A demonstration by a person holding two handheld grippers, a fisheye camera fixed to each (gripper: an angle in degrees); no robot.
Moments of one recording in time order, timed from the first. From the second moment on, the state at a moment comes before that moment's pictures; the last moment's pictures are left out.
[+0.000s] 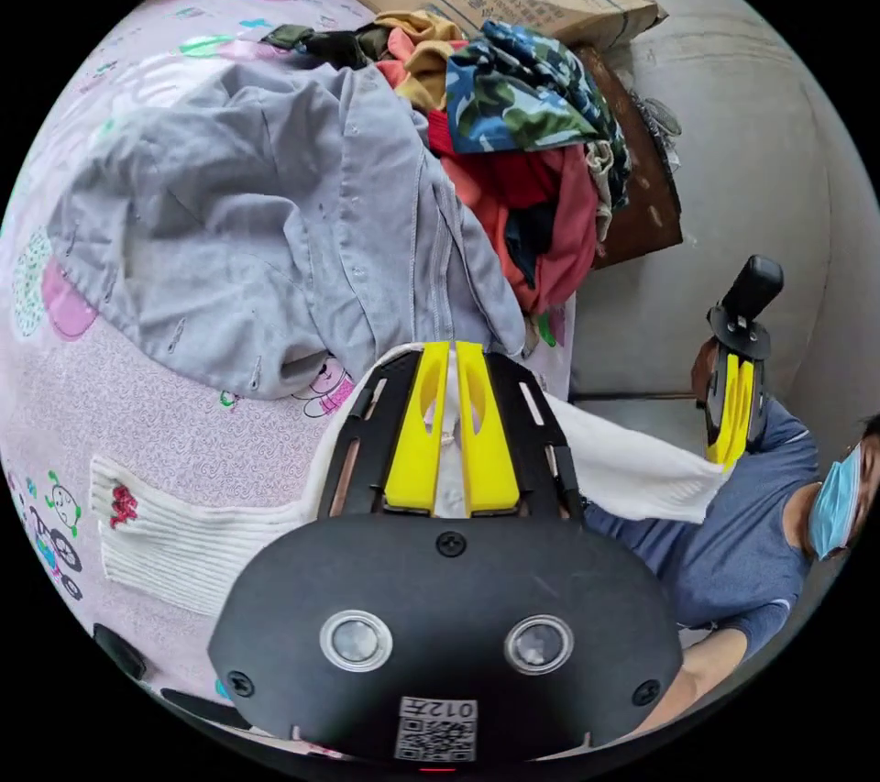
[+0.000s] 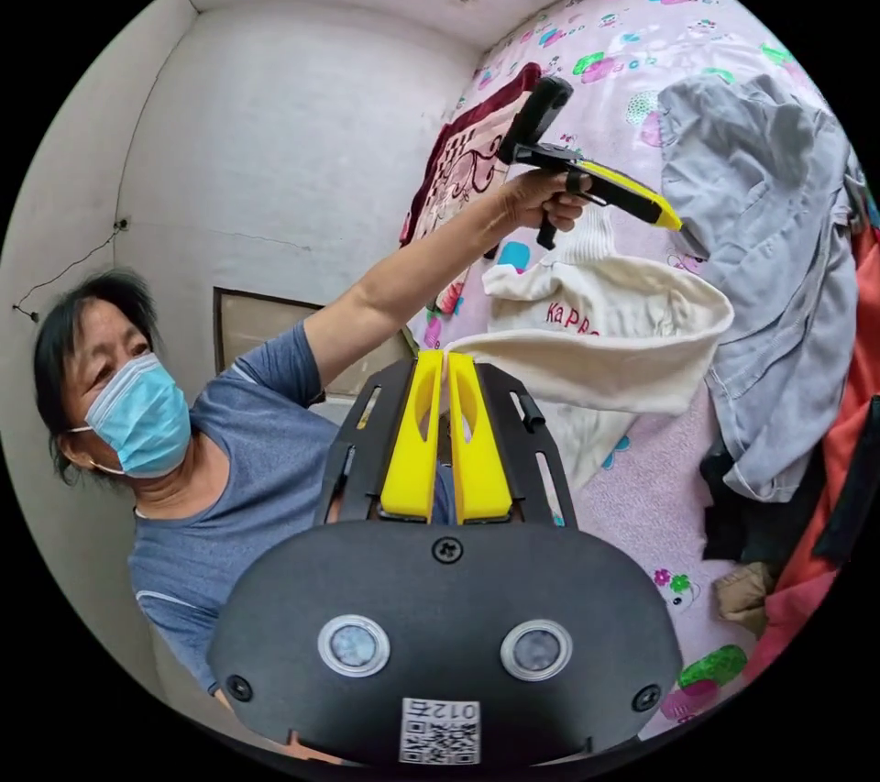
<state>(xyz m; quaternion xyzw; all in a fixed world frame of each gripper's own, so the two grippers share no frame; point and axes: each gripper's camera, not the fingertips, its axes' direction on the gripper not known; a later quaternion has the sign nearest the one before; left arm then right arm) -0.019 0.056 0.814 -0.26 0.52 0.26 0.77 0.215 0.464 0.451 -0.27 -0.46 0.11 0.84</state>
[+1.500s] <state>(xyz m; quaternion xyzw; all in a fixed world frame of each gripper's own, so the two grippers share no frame) -0.296 0.318 0.772 -0.30 0.22 0.22 0.90 -0.058 0.488 0.727 -0.36 -0.06 -0.39 0.85</state>
